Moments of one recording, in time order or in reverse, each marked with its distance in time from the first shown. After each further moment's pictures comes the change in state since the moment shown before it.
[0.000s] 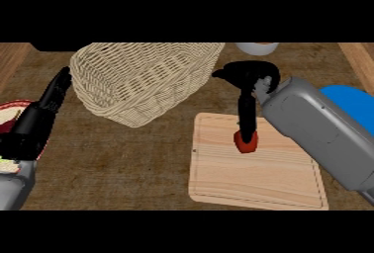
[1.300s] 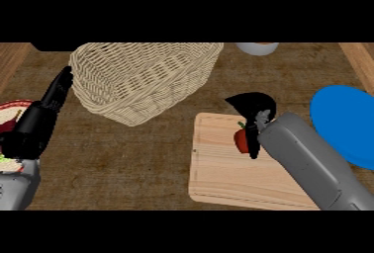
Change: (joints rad) left arm 0.005 -0.113 0.105 -0.018 -0.112 -0.101 0.035; right arm 0.266 0.104 -0.067 0.097 0.487 -0.007 -0.239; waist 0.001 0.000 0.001
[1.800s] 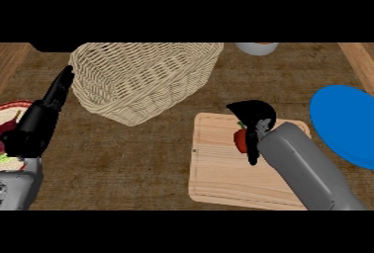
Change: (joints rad) left arm -0.008 -0.049 0.046 0.011 -0.053 -0.042 -0.005; right arm 0.091 0.053 -0.074 -0.011 0.133 -0.003 -0.056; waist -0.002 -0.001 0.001
